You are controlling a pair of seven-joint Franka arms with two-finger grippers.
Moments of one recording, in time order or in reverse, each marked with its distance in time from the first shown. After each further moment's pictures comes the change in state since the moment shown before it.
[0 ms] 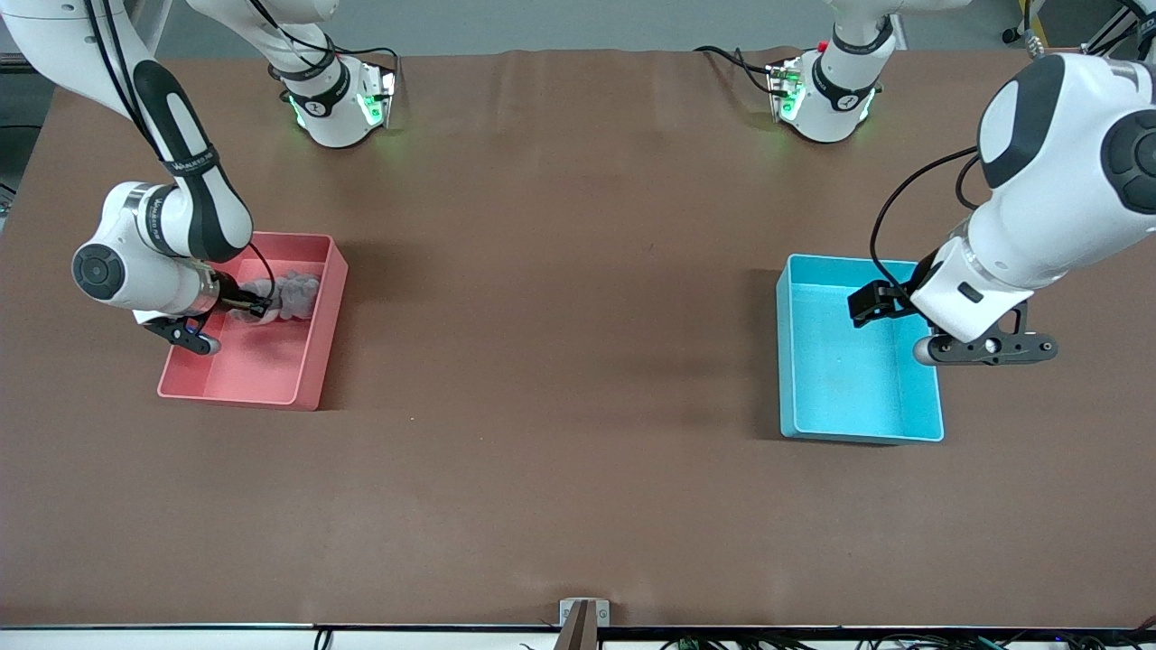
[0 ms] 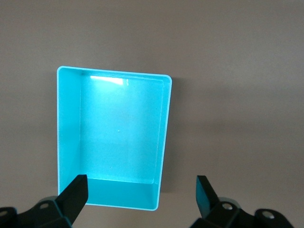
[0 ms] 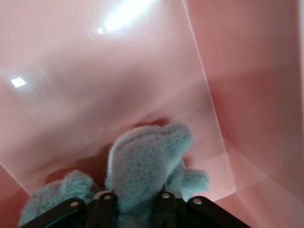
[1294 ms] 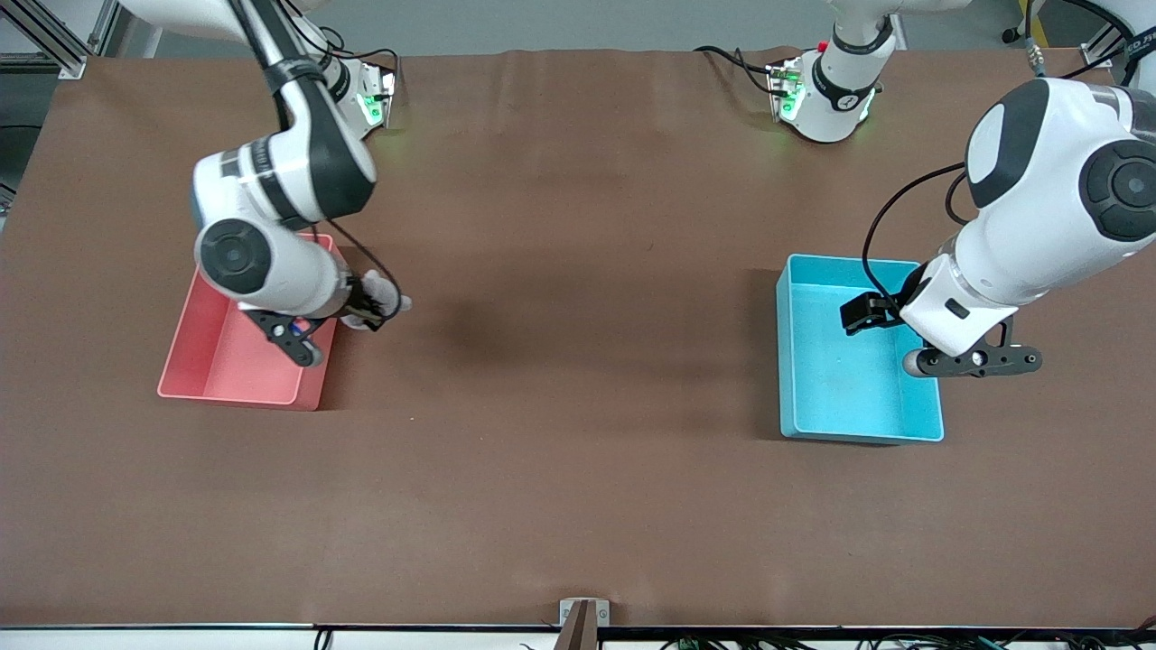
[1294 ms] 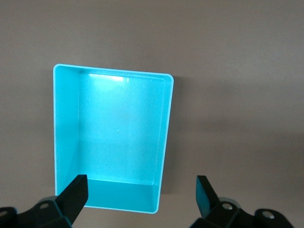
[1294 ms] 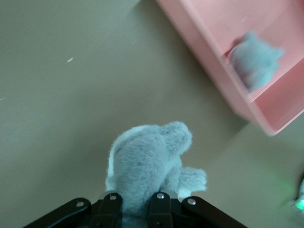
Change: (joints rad) left arm 0.000 0.022 -0.001 0.000 0.016 0.005 -0.003; right arm 0.528 0.002 0.028 0.493 0.118 -0.415 0.855
